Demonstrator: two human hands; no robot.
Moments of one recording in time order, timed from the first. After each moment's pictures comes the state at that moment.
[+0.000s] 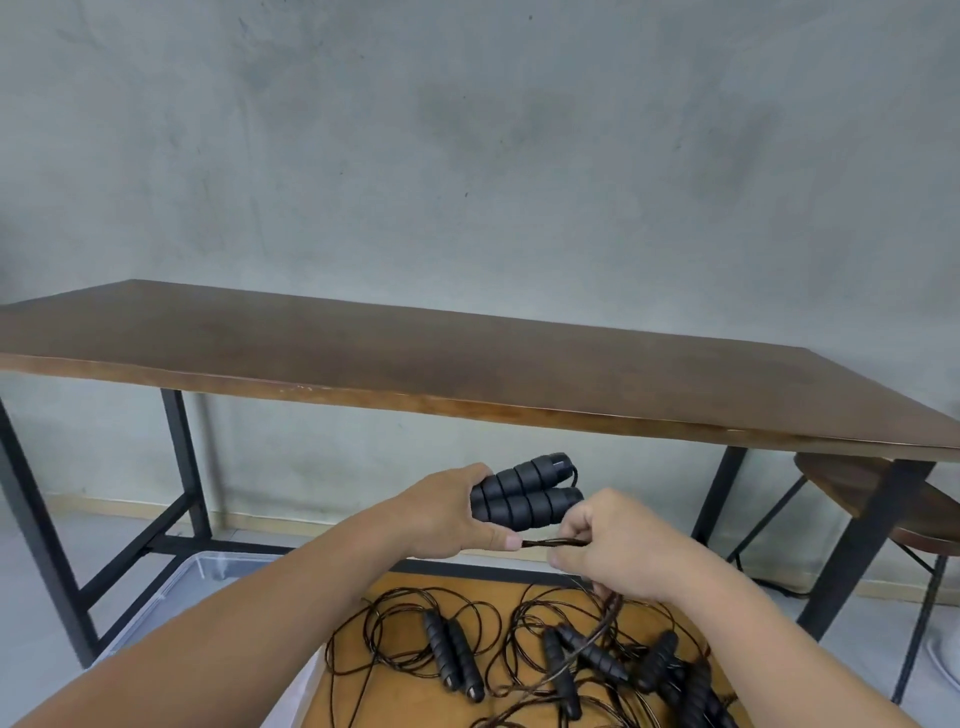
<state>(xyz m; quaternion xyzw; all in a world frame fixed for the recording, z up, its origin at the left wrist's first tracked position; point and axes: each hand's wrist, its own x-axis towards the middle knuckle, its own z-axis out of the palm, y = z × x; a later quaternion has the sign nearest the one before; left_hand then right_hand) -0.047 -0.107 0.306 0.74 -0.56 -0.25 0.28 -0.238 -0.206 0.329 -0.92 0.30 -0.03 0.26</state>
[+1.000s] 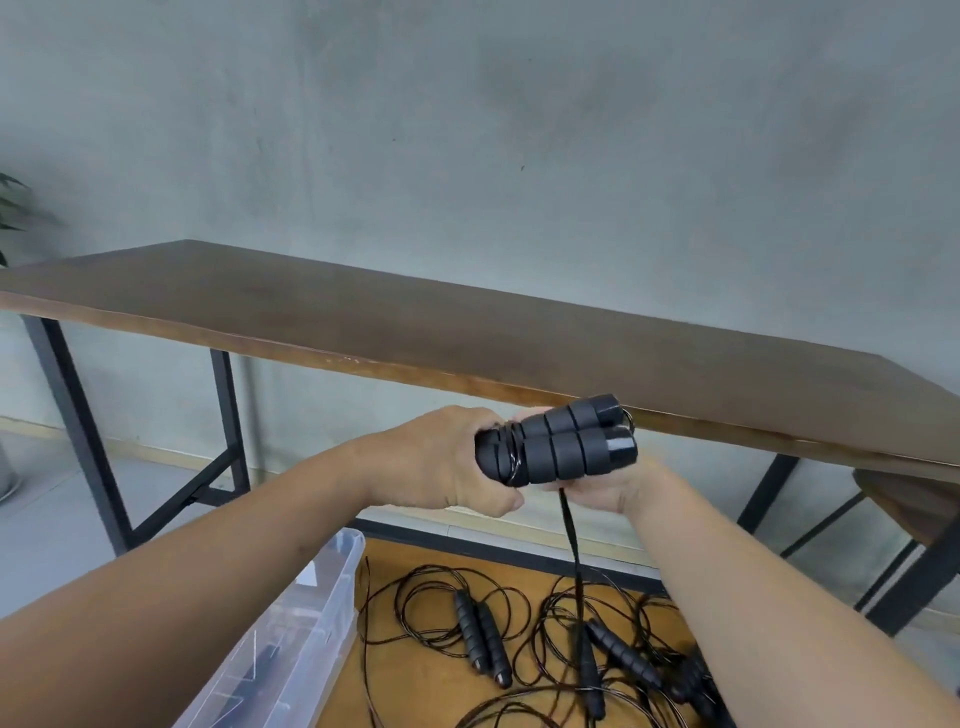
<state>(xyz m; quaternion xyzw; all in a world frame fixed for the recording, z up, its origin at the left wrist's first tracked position) -0.016 -0.059 0.360 0.72 -0.60 -0.20 0.29 -0.127 -0.229 0.335 -0.57 0.14 -0.06 0.81</state>
